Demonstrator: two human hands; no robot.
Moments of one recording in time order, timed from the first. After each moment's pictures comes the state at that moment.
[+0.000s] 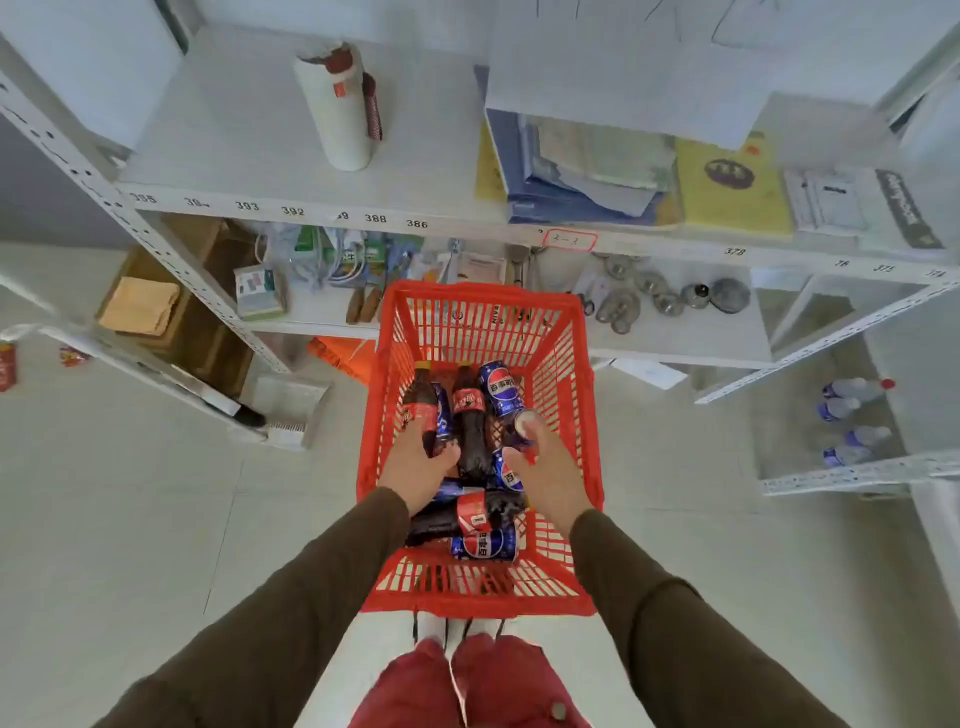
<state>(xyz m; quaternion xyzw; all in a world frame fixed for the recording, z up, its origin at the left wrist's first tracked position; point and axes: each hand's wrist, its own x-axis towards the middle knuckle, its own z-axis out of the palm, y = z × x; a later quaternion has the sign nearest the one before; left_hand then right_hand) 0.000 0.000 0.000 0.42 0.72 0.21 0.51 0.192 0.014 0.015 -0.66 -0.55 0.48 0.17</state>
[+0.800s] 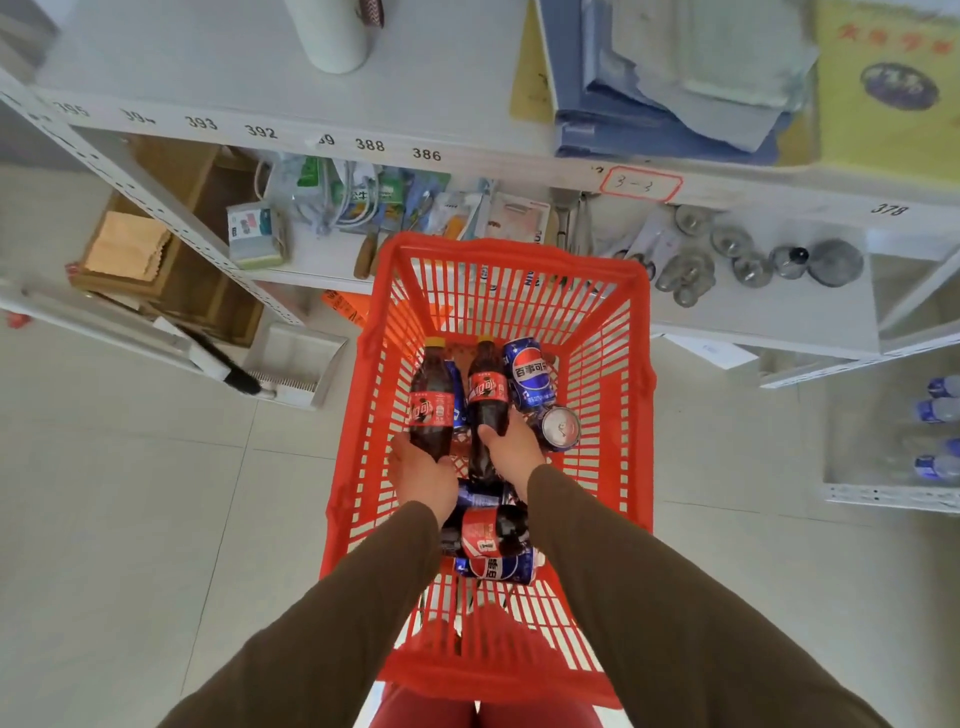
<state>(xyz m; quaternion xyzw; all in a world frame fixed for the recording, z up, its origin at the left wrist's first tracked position) 0.033 0.035 -0.103 0.16 0.85 0.21 0.45 0.142 0.097 -0.137 -0.68 -0.41 0.60 0.06</state>
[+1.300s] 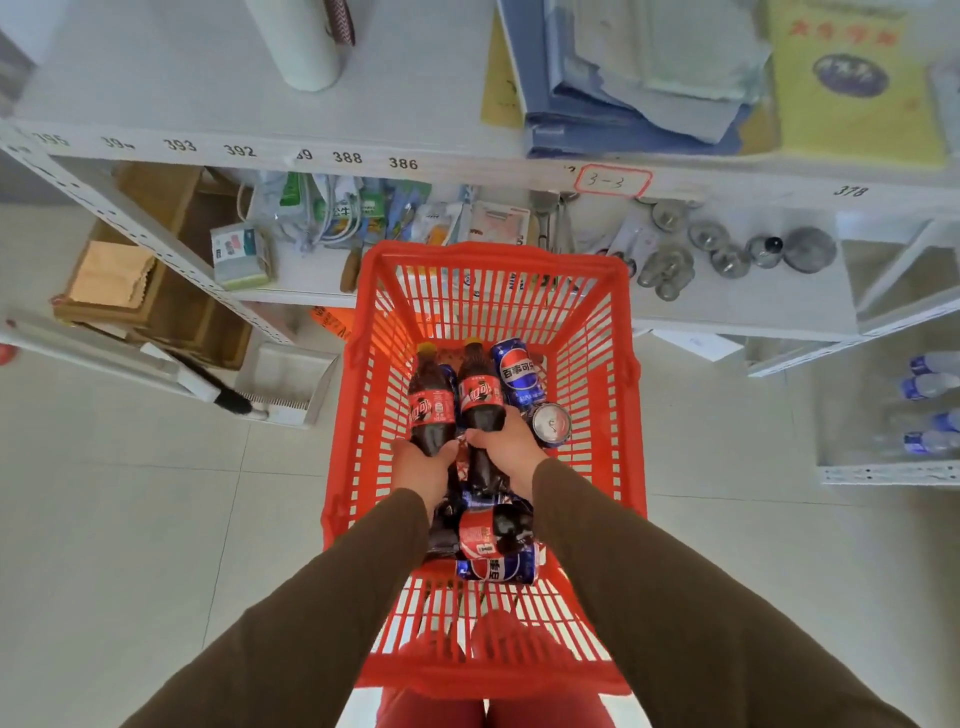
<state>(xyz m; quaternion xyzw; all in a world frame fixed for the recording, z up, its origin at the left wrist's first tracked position) 0.025 0.042 -0.102 0.16 0.80 0.25 0.52 0.142 0.098 -0.142 -0.66 -0.33 0.66 0.12</state>
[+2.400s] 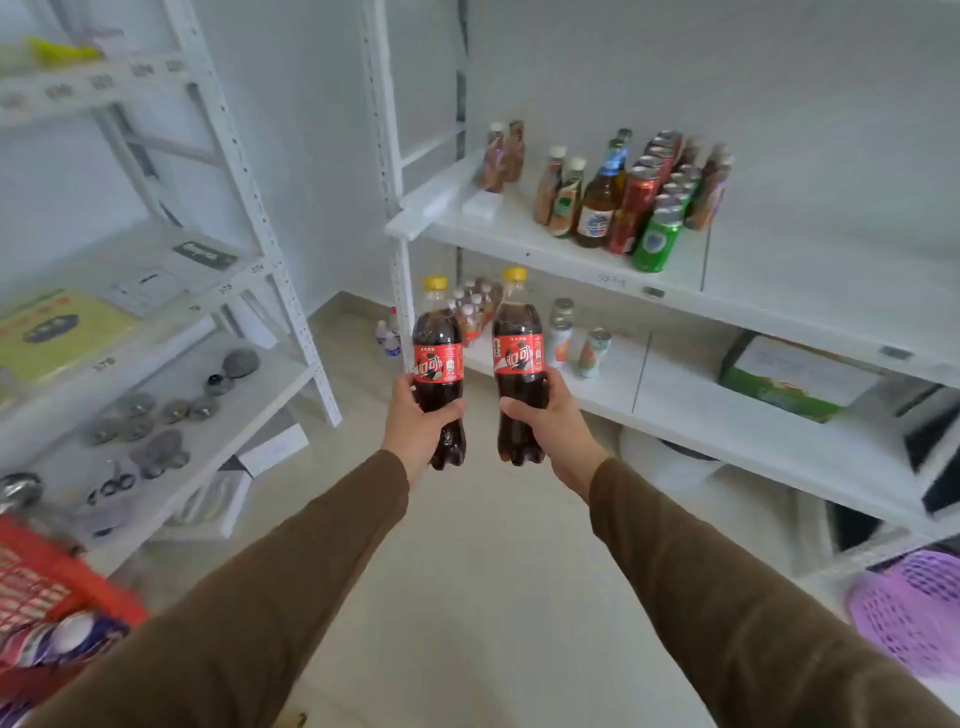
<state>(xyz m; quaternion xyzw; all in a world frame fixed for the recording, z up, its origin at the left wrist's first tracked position) 0.510 -0.243 0.178 0.66 0.30 0.18 0.66 0.609 -0.402 0.185 -0.70 -0.13 0.25 0.66</state>
